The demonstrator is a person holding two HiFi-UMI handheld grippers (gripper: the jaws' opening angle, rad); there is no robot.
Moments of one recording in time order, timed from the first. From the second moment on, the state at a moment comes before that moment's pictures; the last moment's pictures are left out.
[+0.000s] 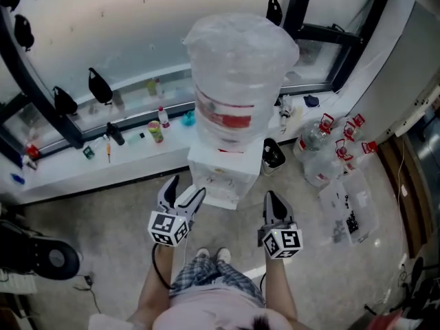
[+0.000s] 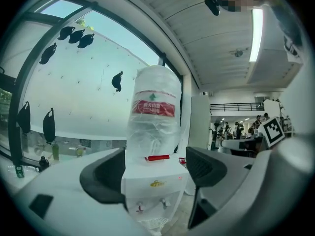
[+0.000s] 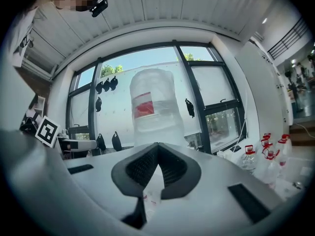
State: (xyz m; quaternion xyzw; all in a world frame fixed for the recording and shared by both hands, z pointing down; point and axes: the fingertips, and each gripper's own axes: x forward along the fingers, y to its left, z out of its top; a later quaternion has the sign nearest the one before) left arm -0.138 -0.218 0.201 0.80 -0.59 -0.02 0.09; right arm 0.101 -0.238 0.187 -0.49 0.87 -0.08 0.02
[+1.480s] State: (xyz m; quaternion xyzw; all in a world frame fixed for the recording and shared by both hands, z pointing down) left arm -0.102 -0.257 0.556 0.81 -0.58 0.01 0.09; right arm 0.085 -0.274 0.544 -0.43 0.90 -0.07 -0.03
